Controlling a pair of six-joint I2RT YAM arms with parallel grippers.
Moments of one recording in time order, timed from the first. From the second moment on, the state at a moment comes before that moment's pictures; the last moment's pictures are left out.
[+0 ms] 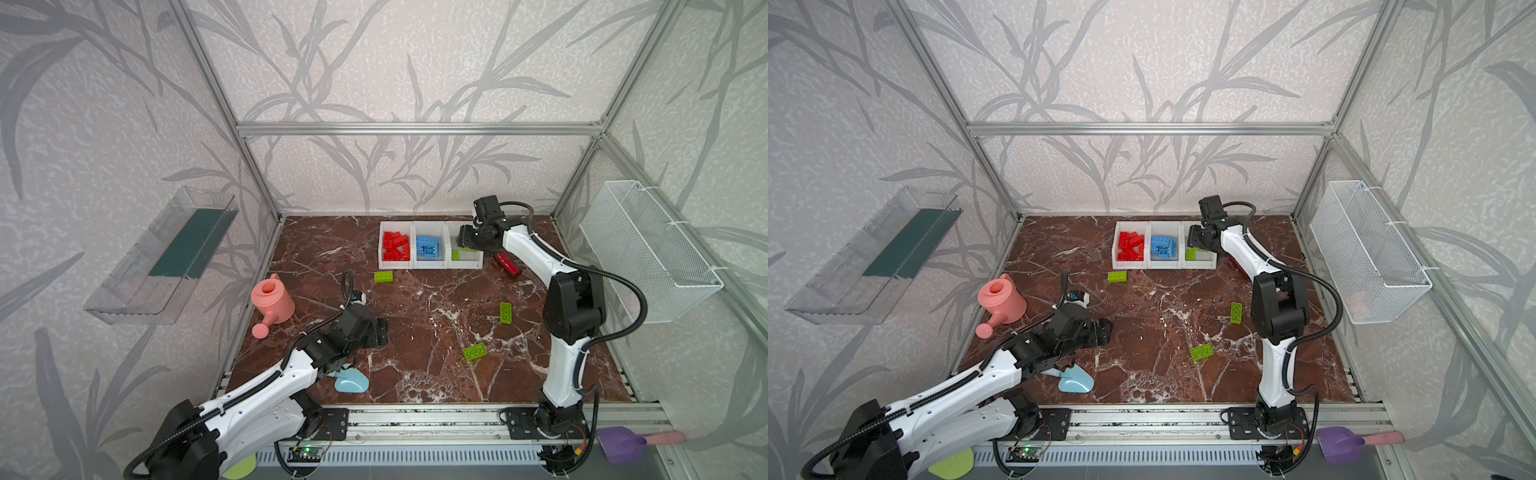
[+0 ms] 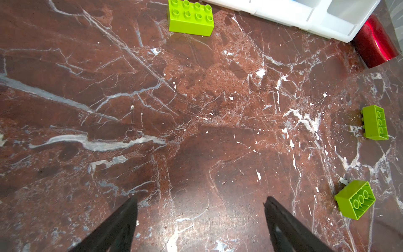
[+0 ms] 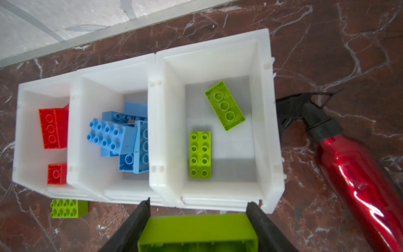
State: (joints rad) left arm -0.71 0.94 0.50 -0.40 -0.19 -0.71; right arm 0.27 2.05 1.78 -0.68 -0.05 0.41
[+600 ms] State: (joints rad) left arm -0.71 0.98 0.49 -0.38 -0.19 -0.71; right arm 0.26 2.26 2.04 -0.75 -0.07 0.40
